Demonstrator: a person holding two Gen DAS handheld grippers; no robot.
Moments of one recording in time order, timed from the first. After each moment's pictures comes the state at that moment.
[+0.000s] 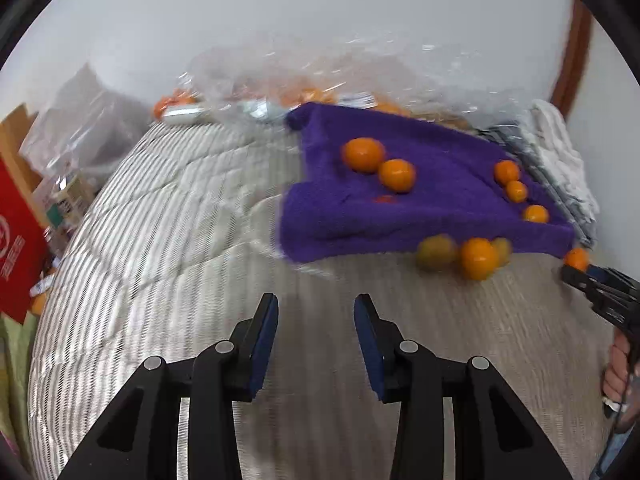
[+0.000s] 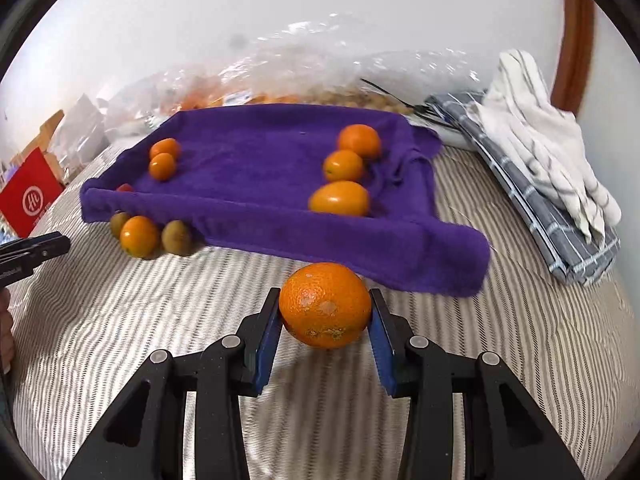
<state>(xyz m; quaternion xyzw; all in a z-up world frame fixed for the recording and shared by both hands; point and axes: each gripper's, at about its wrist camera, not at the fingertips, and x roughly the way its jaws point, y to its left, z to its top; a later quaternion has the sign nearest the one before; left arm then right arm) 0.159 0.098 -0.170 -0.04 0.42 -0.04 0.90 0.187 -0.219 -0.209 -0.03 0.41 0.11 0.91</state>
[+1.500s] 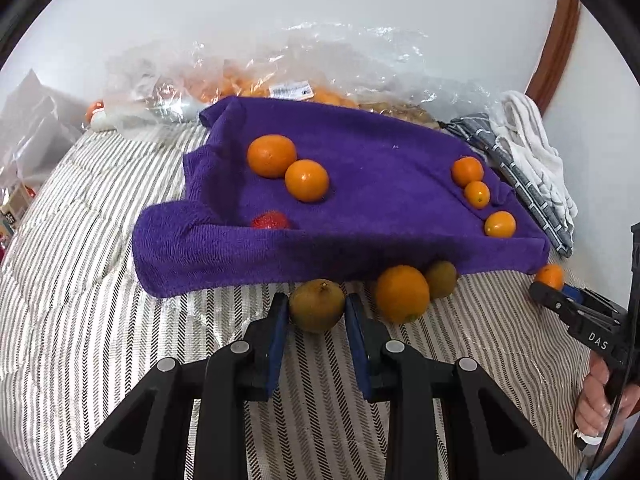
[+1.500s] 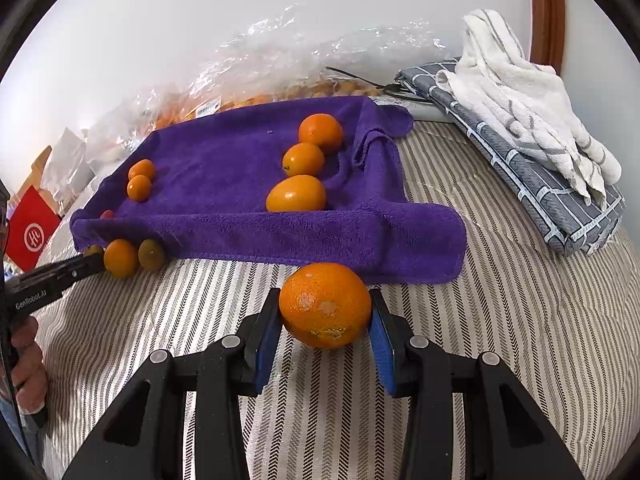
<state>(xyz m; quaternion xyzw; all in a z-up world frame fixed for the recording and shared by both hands) 0.193 0.042 -0.181 -0.06 0.43 -0.08 0.90 0.197 -0.243 -0.215 0.03 0.42 0.10 0.90</state>
